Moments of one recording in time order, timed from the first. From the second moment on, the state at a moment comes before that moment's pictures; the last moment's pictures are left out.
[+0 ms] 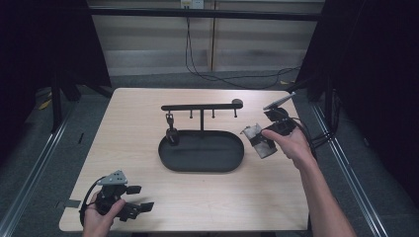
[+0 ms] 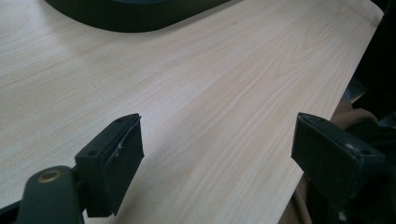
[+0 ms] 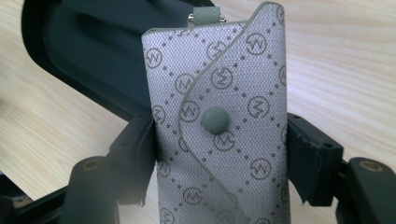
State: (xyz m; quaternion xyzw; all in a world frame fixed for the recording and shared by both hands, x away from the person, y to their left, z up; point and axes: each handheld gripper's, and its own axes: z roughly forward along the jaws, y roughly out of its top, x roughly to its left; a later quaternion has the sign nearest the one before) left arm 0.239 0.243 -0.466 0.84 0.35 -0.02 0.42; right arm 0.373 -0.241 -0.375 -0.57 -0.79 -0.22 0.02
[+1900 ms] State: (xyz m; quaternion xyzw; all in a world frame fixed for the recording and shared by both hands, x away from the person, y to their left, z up) left arm 0.241 0.240 -0.466 0.84 0.35 -0.02 0.41; right arm 0.402 -0.175 -0.458 -0.59 -0.75 -0.28 0.06
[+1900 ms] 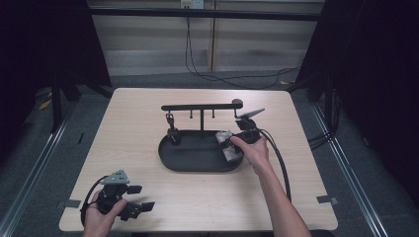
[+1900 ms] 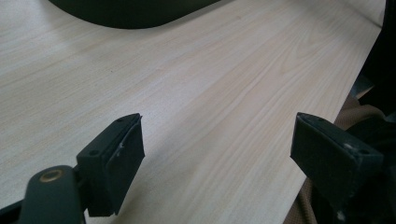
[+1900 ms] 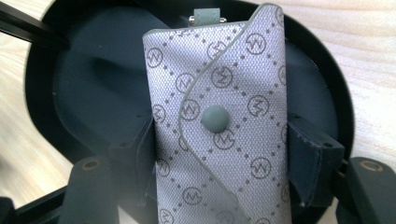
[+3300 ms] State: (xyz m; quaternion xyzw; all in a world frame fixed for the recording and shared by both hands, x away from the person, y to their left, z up) left arm 0.243 0.243 -0.465 0.84 0.36 -0.02 0.41; right arm 0.392 -0.185 -0.440 -0.57 -0.76 -0.31 0.03
